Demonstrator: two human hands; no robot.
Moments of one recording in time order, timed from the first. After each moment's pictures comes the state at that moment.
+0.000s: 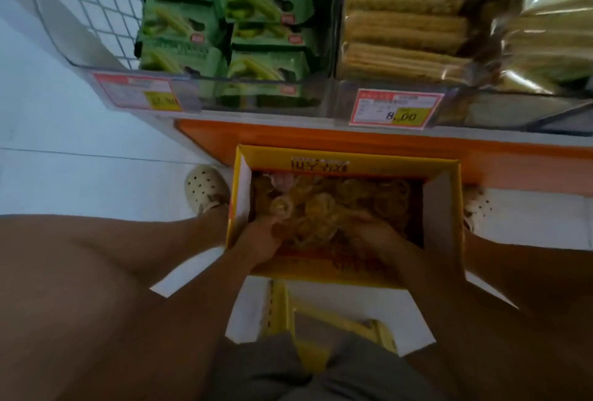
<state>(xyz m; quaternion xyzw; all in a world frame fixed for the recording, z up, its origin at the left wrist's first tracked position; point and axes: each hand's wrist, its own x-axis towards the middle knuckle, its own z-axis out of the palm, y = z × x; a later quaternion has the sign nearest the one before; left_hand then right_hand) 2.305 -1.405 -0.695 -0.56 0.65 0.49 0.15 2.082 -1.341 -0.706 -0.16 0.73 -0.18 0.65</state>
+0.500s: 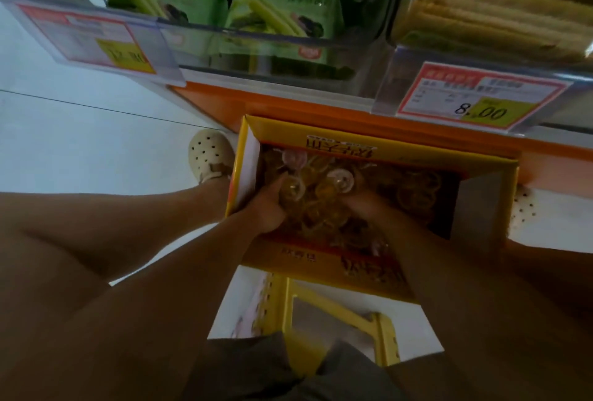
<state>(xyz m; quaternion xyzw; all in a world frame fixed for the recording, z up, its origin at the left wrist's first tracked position) 2.311 -1.425 -0.763 -0.58 0.59 0.54 0.11 2.107 -1.400 -0.761 -0.27 0.72 -0.16 0.62</state>
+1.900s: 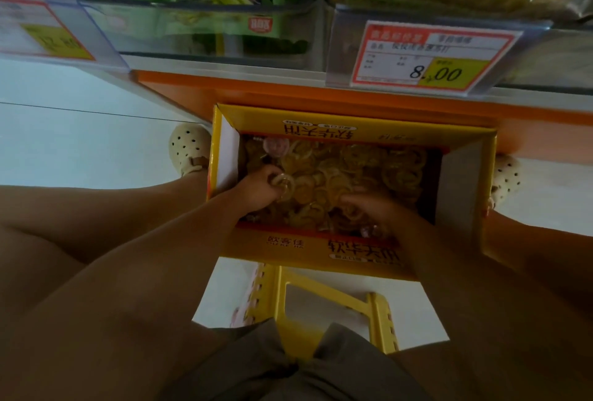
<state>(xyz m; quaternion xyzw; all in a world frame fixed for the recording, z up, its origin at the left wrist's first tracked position) 2.296 -1.441 -0.765 -0.61 0.55 0.55 0.16 2.067 -1.352 -0.769 -0.16 0.70 -0.05 0.69</state>
